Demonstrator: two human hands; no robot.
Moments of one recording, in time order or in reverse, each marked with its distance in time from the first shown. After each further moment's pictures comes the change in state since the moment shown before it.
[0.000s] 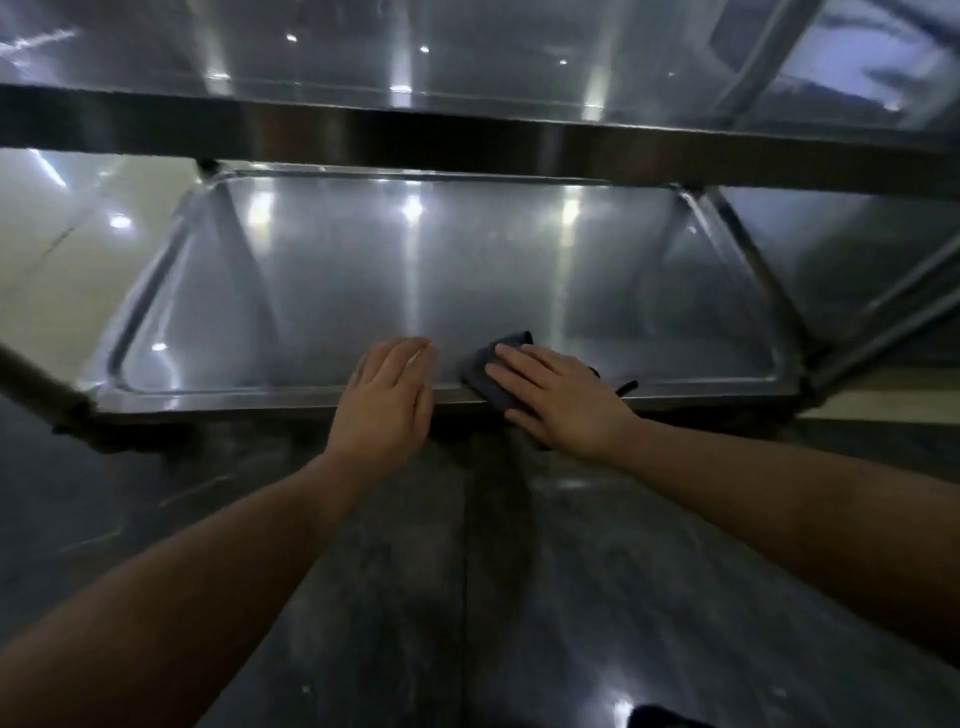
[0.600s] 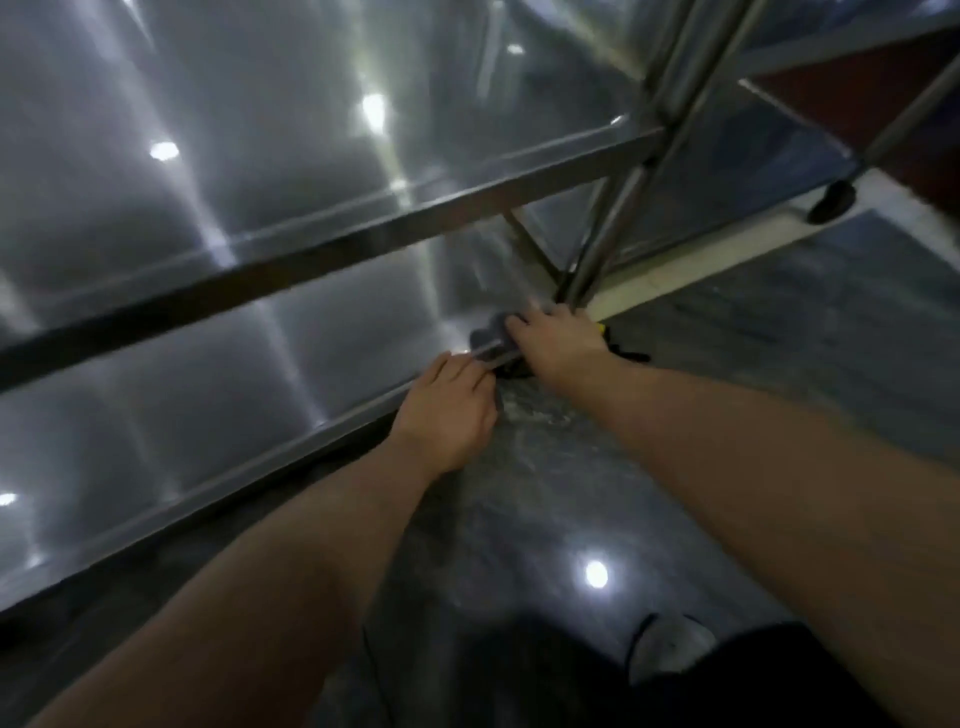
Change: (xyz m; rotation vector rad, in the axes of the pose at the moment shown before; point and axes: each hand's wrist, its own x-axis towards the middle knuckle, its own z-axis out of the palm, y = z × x) left_hand 0.098 0.253 0.049 0.066 -0.428 0.631; right_hand -0.165 0.114 -0.122 -0.011 -0.306 0.781
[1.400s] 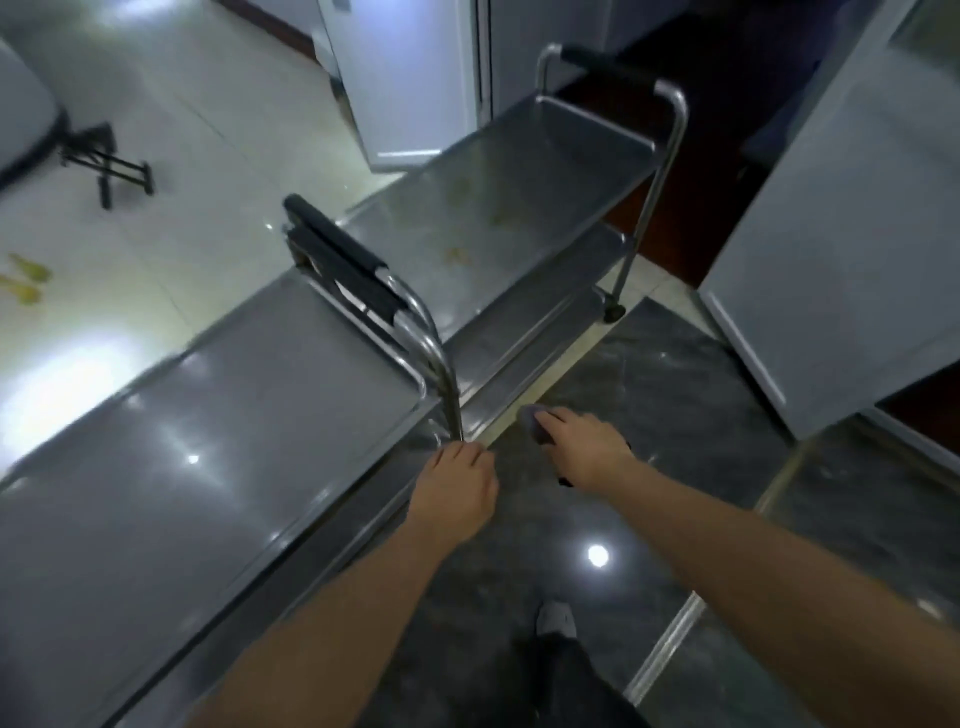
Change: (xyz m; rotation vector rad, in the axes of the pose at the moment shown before) left_hand 0.151 0.201 -0.648 -0.085 -0.144 0.077; right_hand -0.313 0.265 -0.545 0.460 -0.173 0.308
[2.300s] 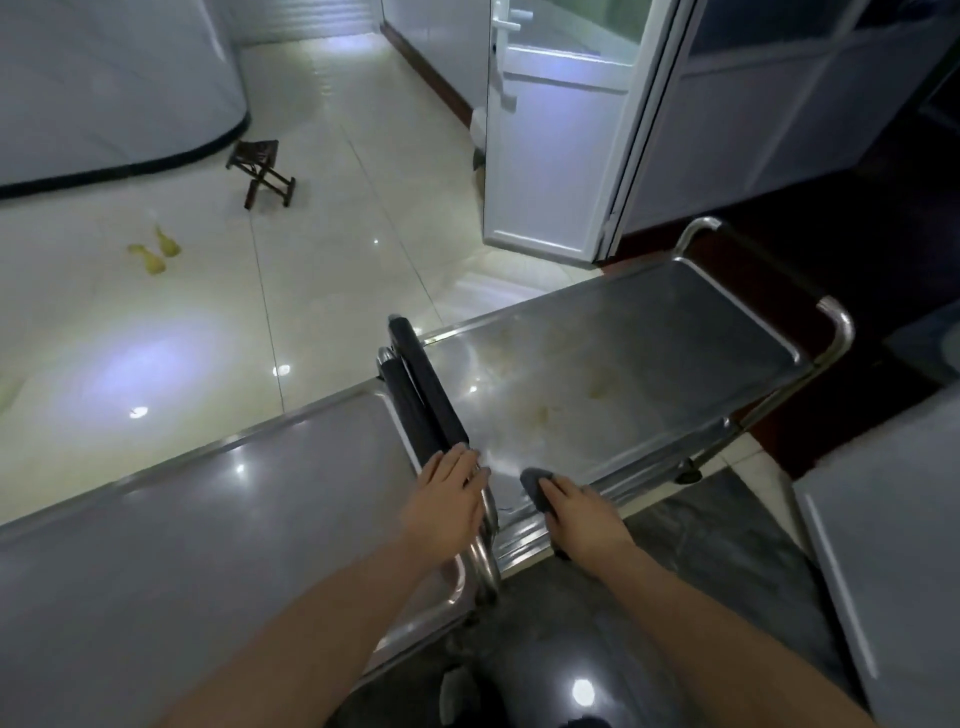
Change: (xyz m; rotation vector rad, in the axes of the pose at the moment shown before) left_hand 0.208 -0.179 -0.076 0.002 0.000 -0.214; right_hand 0.255 -0.030 -0.135 -0.093 -0.033 -0.191
